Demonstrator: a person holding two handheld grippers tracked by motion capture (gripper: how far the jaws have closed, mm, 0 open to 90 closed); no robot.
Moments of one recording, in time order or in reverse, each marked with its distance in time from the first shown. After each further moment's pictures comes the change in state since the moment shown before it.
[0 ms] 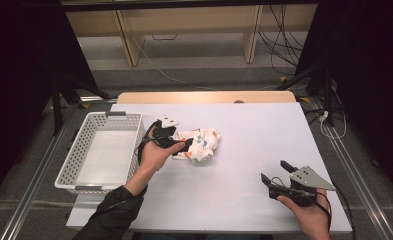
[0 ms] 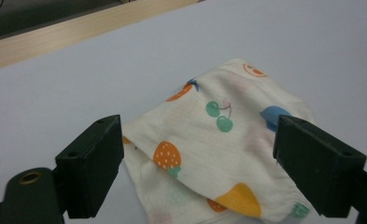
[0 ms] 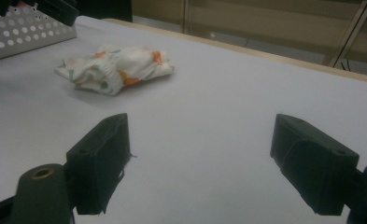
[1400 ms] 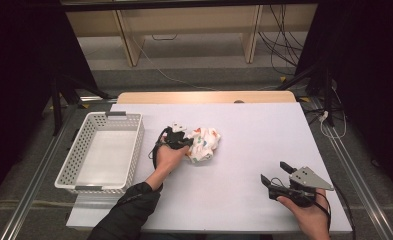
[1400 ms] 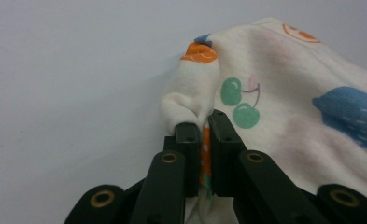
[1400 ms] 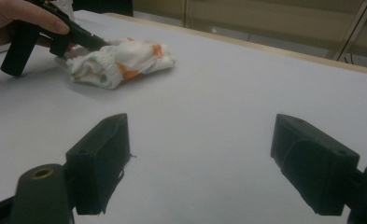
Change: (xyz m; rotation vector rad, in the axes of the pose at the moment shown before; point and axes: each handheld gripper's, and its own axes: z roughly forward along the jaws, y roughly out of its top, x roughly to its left) left arm 0.001 -0.031 0.059 -0.001 -0.018 -0.089; right arm -0.001 -0.004 0.001 0.024 0.006 0.003
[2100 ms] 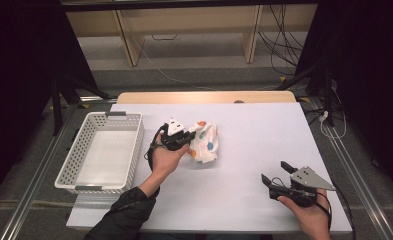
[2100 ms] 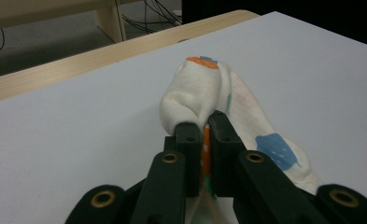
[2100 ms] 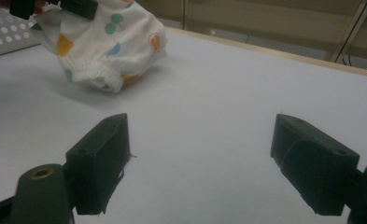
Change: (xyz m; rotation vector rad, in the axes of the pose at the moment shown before) left arm -0.028 0.024 -0.052 -0.167 -0.021 0.114; right arm 0.000 0.001 -0.002 -0.006 -0.004 0.002
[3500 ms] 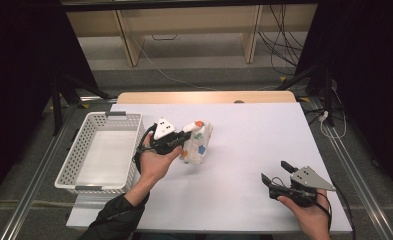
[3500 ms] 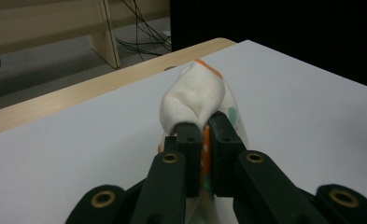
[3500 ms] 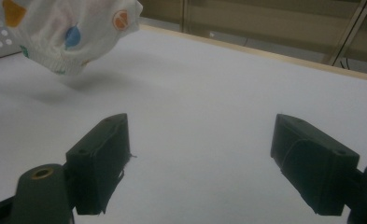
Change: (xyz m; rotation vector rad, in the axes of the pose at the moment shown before) left arm -0.011 0.021 -0.059 -0.073 -0.042 0.023; right arm 0.001 0.002 0.000 -0.019 -0.002 0.000
